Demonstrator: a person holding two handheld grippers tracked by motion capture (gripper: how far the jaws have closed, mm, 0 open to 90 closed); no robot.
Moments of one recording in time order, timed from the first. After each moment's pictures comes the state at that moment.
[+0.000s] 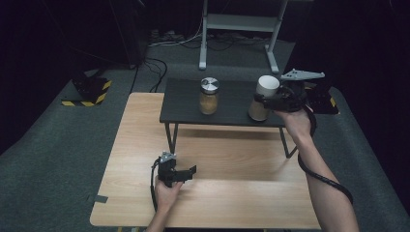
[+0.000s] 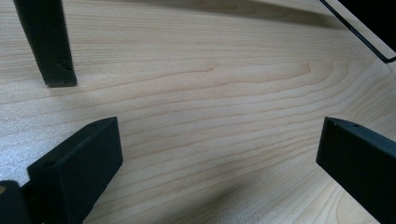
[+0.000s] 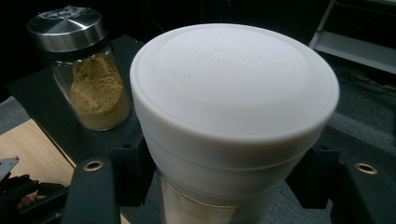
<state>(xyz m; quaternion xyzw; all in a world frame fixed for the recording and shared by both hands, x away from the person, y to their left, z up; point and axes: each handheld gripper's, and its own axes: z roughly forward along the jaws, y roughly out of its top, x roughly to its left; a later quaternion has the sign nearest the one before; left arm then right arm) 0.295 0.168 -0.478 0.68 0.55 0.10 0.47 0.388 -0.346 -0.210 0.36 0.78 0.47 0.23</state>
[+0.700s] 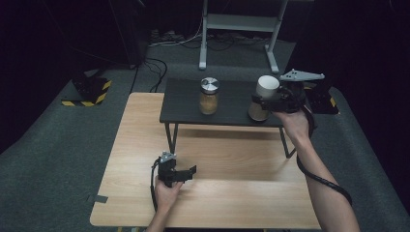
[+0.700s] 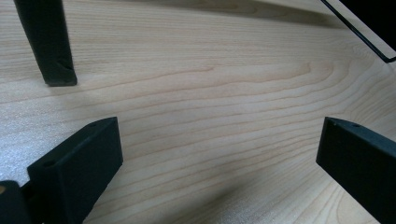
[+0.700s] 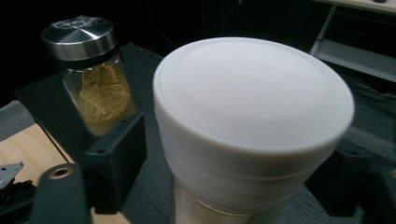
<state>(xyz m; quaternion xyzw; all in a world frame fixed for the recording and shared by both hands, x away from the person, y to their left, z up) 0.295 0.168 -0.478 0.68 0.55 0.10 0.47 0.383 -0.342 -0.212 0.35 0.77 0.48 0.24</state>
